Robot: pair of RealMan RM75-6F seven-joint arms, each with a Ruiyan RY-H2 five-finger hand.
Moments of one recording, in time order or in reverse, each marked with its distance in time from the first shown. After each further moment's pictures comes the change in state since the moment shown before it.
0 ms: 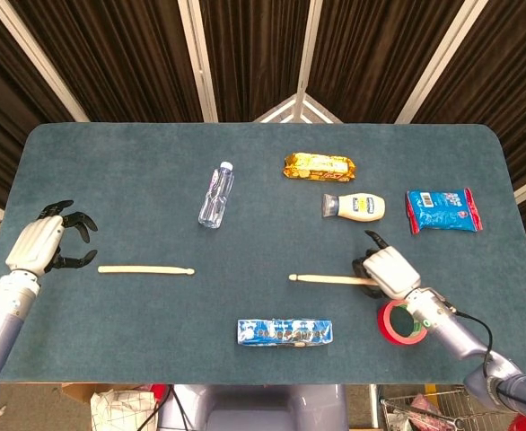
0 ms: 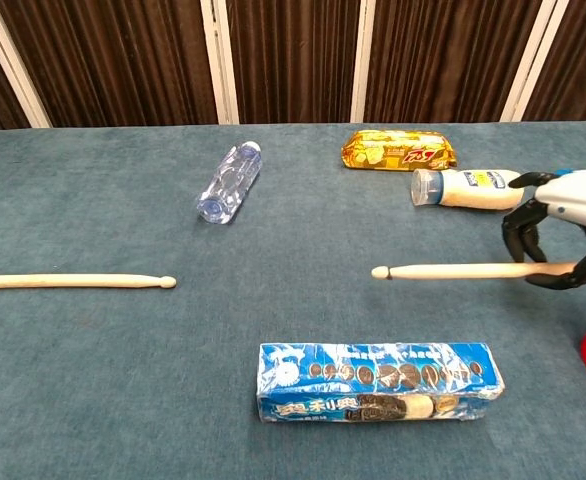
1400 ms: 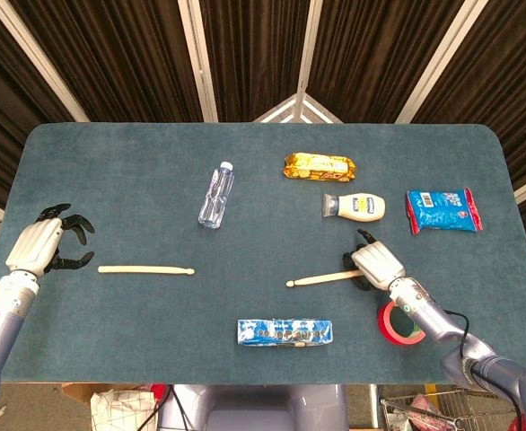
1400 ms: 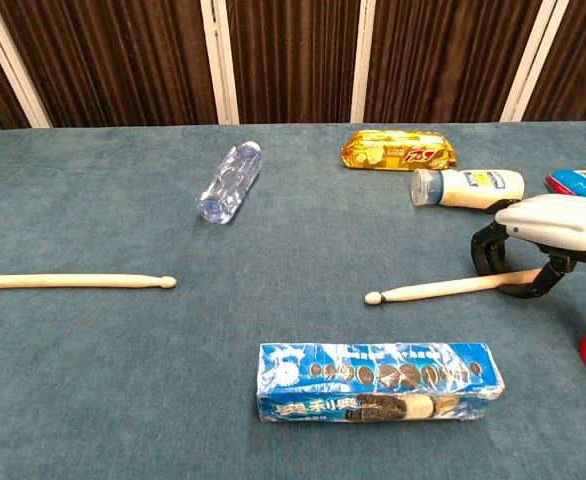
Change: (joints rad) left arm -0.014 -0.037 0.043 0.073 0.016 0.002 -0.014; right arm 0.087 -0.076 0.007 0.066 0.122 -0.230 -0.031
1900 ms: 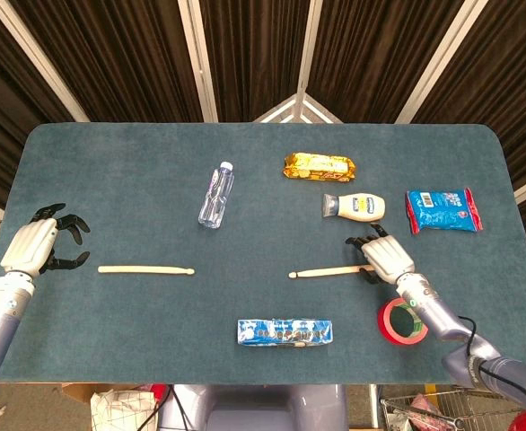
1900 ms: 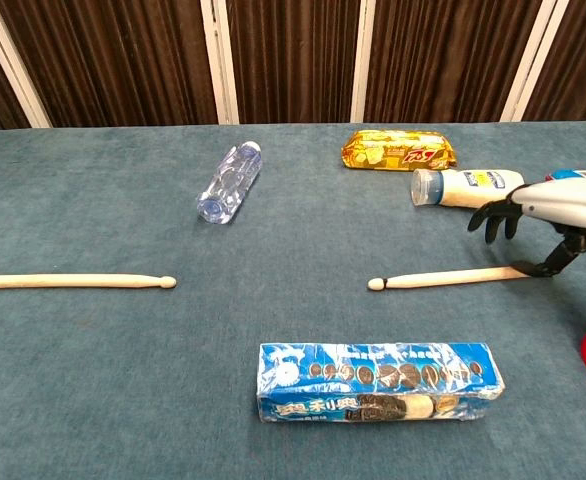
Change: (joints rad) left arm 0.012 0.009 0.007 0.001 0.016 0.012 -0.010; right arm -0.008 0.098 0.071 -0.149 0.148 -0.063 -0.104
